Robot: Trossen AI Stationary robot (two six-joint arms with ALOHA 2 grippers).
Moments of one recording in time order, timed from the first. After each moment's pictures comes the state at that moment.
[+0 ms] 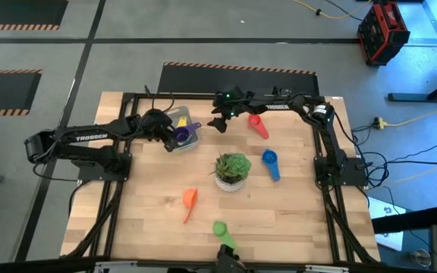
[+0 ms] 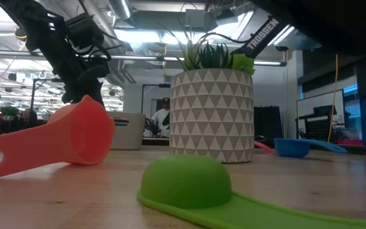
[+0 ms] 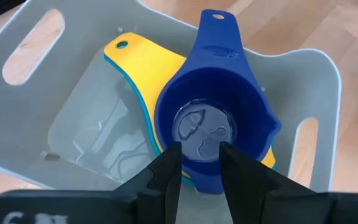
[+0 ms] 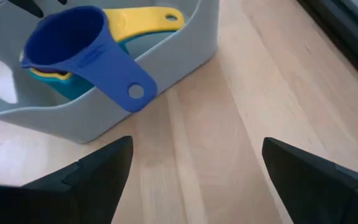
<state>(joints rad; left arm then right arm) 0.49 1.03 0.48 -0.28 -0.04 -0.31 -0.52 2.16 1.45 -0.03 -0.38 -0.03</state>
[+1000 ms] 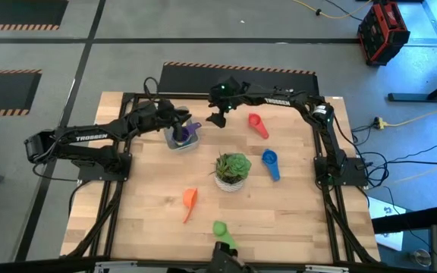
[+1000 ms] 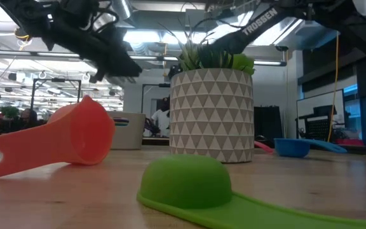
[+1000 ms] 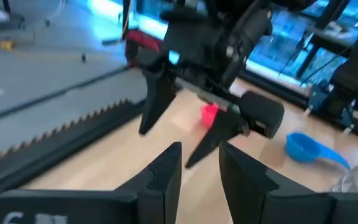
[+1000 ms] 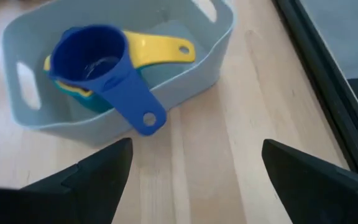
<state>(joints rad) 0.49 1.03 0.48 0.32 -0.04 -0.25 -0.52 2.16 1.69 -0.36 -0.37 -0.22</state>
